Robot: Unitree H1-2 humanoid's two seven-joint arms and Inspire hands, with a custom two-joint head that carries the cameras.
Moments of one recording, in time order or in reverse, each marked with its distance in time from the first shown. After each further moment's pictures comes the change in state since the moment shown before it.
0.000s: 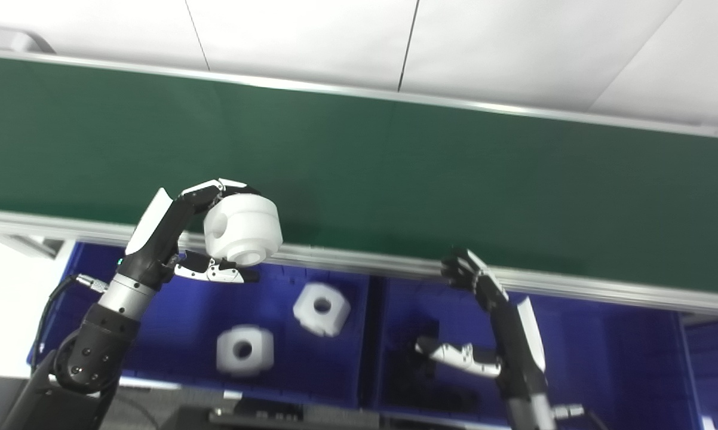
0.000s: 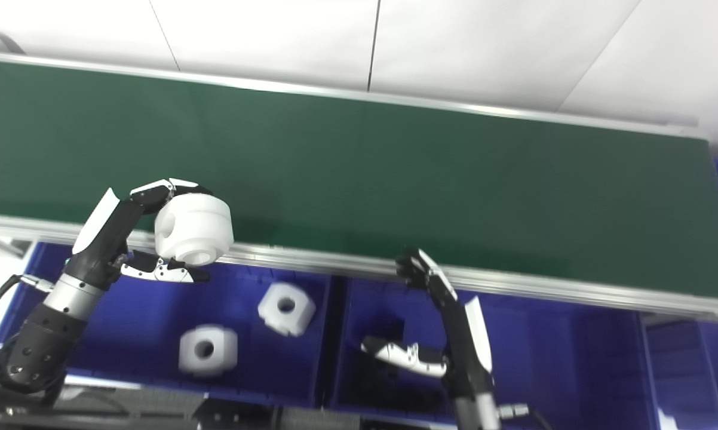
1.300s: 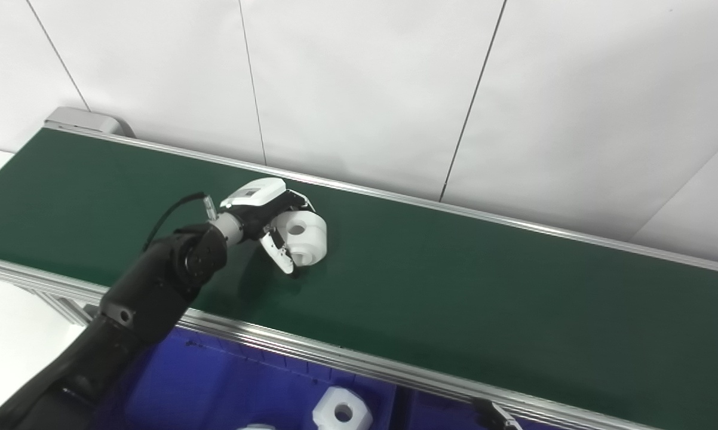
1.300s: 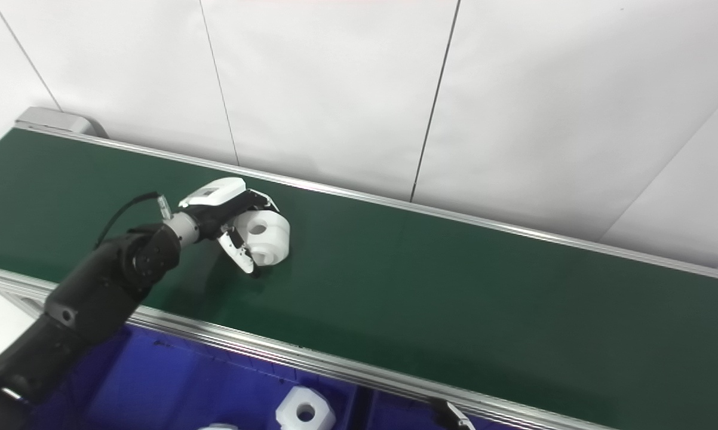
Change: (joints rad) left arm -0.622 -0.014 -0.078 0.377 0.395 0.368 -0.112; right arm -0.127 -0.161 0.219 0.265 0.047 -0.024 -0.262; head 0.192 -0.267
